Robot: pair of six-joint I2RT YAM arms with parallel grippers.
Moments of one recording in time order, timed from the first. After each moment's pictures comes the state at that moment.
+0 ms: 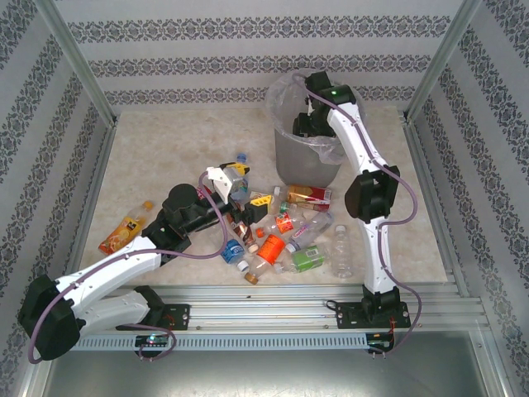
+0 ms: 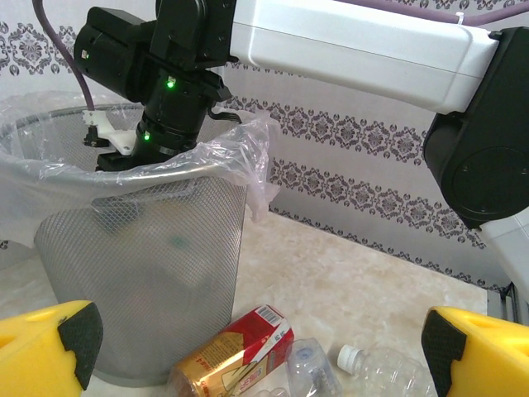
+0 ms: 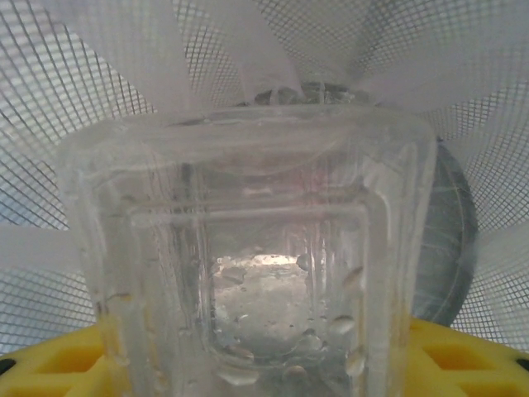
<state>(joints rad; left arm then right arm) -0.71 1.05 0.69 0.38 0.24 -0.06 0.26 2.36 2.51 -1.32 -0.04 0.32</state>
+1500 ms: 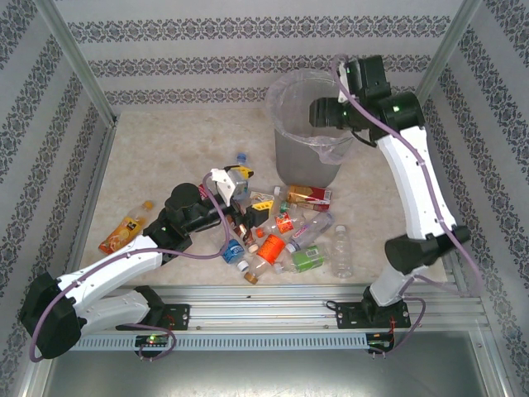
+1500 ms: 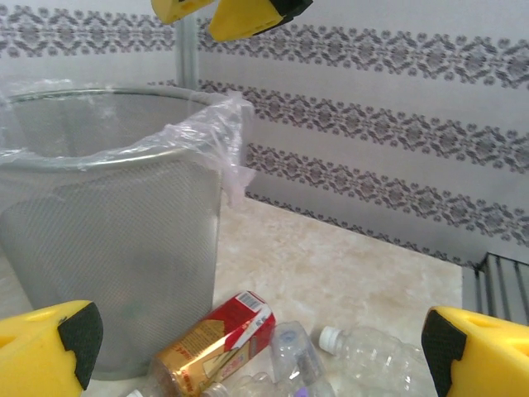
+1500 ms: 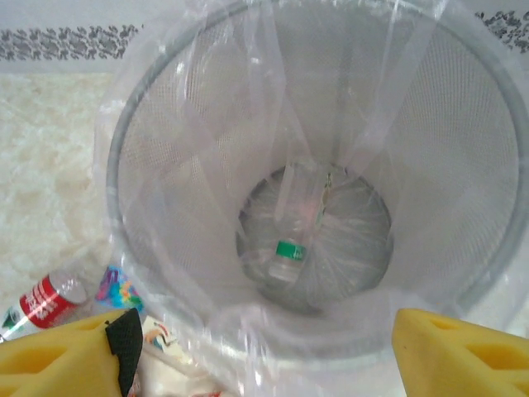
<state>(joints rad) -0.71 1.07 0.70 0.35 0.32 -0.04 0.33 1.65 2.12 -1.24 0.02 0.27</state>
